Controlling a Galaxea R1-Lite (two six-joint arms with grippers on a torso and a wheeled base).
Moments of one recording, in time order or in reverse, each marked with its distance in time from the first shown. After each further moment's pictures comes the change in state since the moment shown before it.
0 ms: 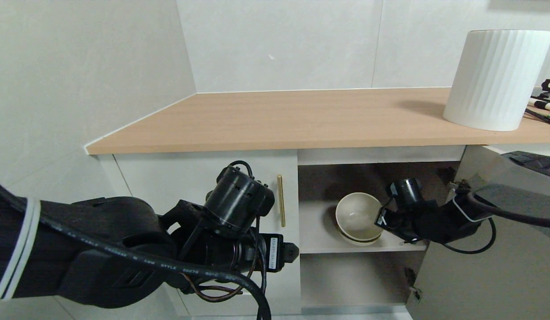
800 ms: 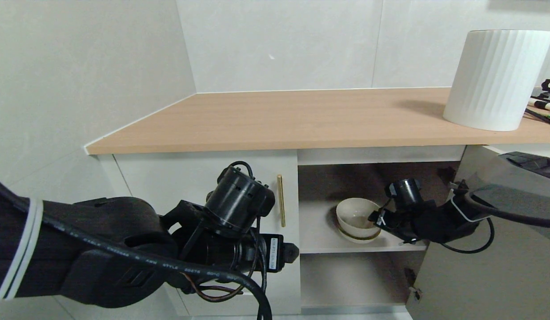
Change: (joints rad) left arm 0.000 0.002 0.000 0.000 0.000 0.000; right arm 0.000 0.010 -0.010 0.006 0.003 -0.012
